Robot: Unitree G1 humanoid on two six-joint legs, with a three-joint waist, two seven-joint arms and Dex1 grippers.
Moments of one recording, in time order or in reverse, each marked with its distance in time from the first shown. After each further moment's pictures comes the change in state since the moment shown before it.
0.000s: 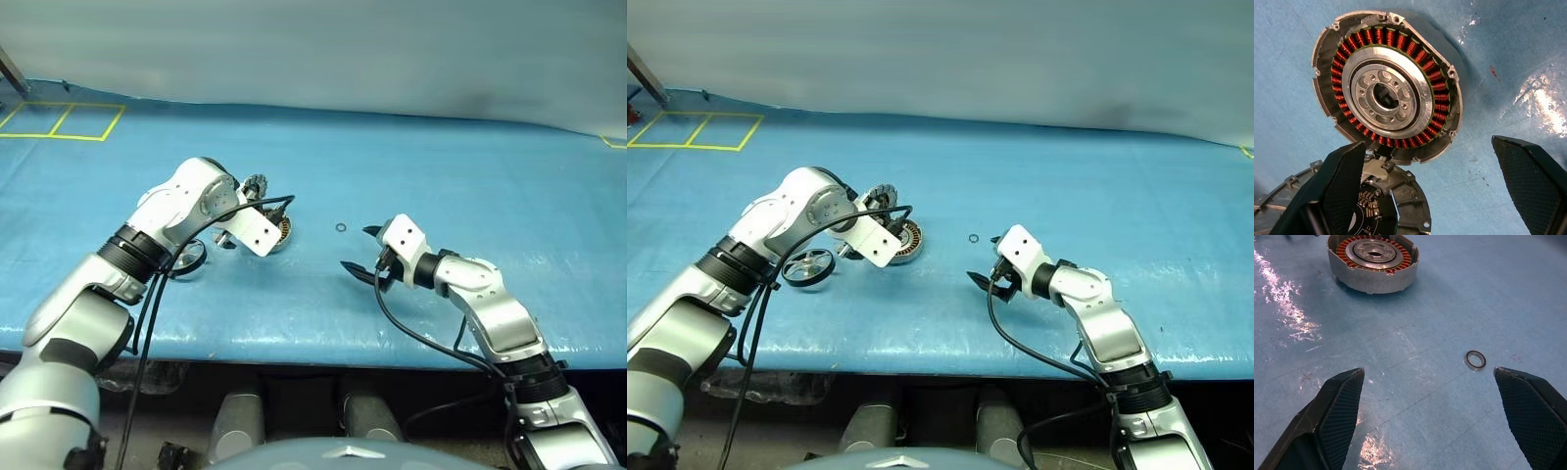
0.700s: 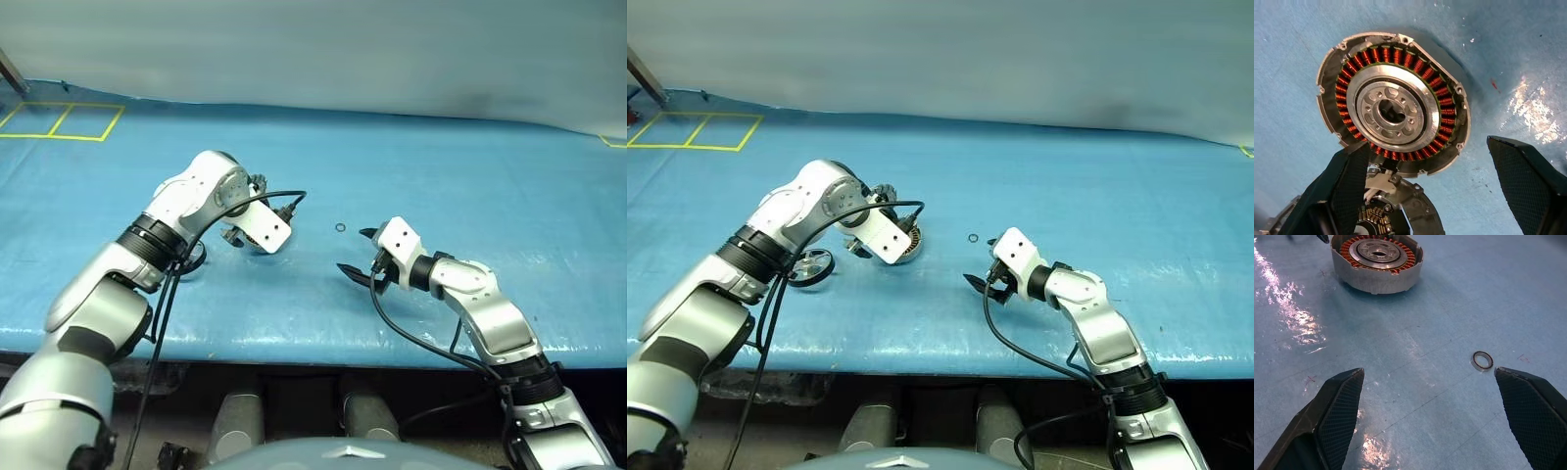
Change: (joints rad) left arm -0.073 -0.097 -0.015 0.135 0.006 -0.048 -0.062; right arm 0.006 0.017 0.017 0.000 -0.005 -0.005 -0.020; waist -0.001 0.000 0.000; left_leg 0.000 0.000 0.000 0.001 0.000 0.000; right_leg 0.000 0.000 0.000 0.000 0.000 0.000
